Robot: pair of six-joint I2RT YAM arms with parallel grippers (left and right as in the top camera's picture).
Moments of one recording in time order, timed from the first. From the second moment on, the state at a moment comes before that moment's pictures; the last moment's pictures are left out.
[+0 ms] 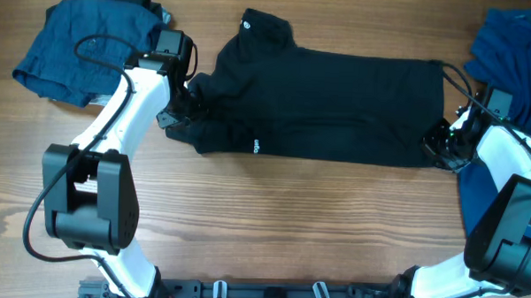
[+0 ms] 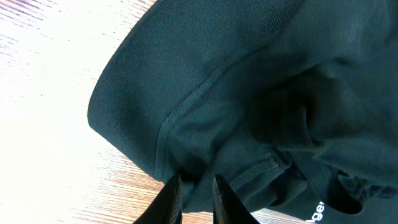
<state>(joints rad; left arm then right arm) -0.15 1.88 1.40 -0.96 0.04 -0.52 -0.36 1.74 1.01 -0.62 -0.22 0.37</state>
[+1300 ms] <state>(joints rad) -0.15 1.88 1.40 -0.98 -0.02 -0.52 -0.32 1.66 1.05 -0.47 -0.38 0.19</state>
